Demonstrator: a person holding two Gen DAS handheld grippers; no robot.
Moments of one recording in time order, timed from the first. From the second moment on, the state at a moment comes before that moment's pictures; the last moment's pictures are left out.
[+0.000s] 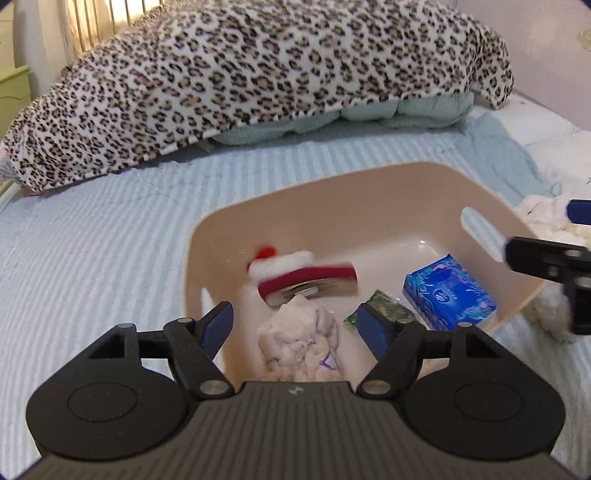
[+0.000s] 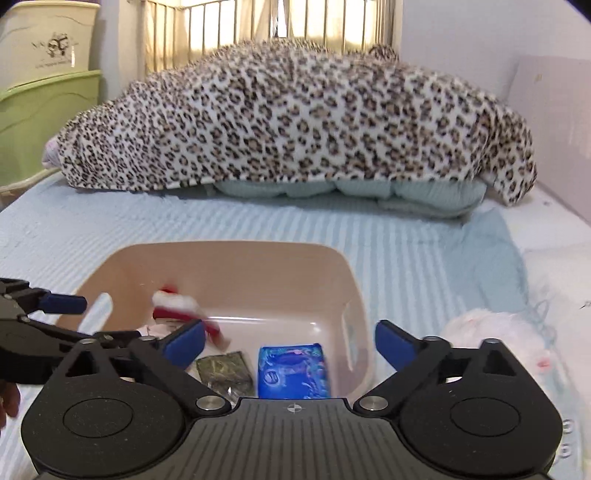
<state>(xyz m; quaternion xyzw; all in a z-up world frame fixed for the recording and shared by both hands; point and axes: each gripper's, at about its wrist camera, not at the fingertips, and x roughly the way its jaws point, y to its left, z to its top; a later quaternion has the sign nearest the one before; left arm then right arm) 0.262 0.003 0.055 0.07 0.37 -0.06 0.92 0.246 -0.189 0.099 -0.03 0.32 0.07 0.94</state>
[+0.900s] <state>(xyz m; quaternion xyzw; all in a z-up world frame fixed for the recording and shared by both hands) 0.205 0.015 -0.010 0.05 0.45 -0.07 0.89 0.198 -0.215 0.011 -0.02 0.45 0.06 0.89</state>
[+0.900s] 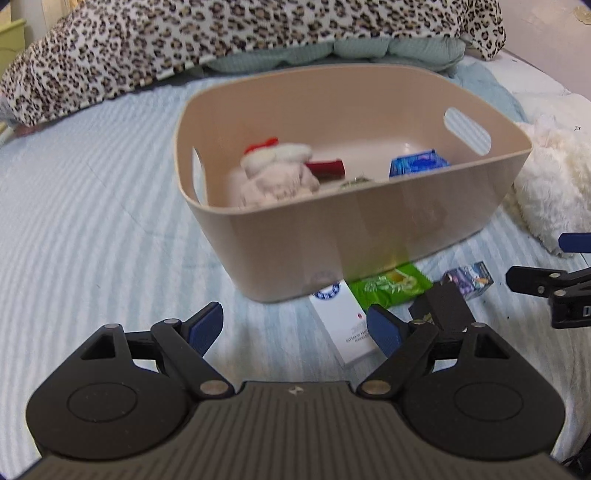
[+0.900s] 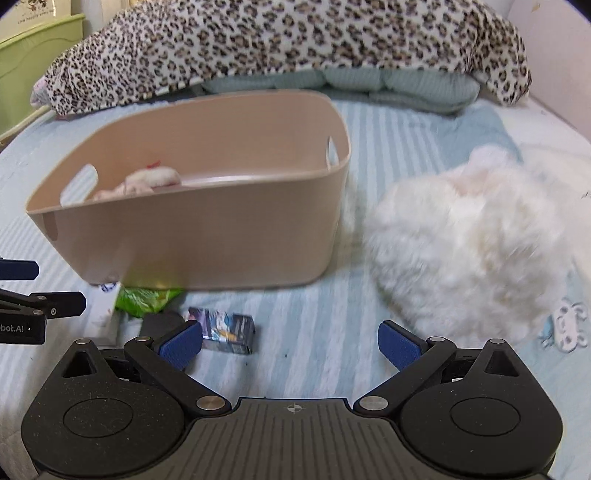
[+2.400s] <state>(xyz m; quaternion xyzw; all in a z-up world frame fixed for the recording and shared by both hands) 0.223 0.000 -0.055 0.03 0.48 -0.07 0.88 0.221 -0.185 -0.035 -0.02 0.45 0.10 0.89</state>
